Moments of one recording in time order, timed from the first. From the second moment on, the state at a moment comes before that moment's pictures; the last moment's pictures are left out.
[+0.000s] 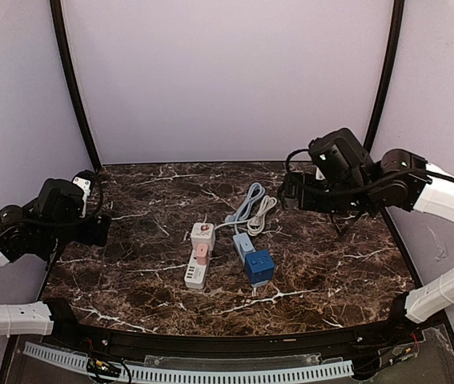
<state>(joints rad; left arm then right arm) -0.75 0.75 0.85 -0.89 -0.65 -0.26 1.03 1.29 1.35 -0.86 0.45 0.82</state>
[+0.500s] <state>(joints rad) -0.62 0.87 0.88 -0.79 -0.69 -0.17 0.96 1.29 1.28 -0.87 0.53 0.79</state>
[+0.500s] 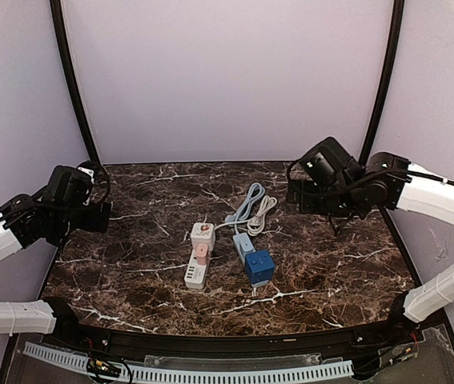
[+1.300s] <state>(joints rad) -0.24 0.89 0.88 -0.76 -0.46 -0.19 0.47 1.08 1.05 -0.77 0.23 0.55</state>
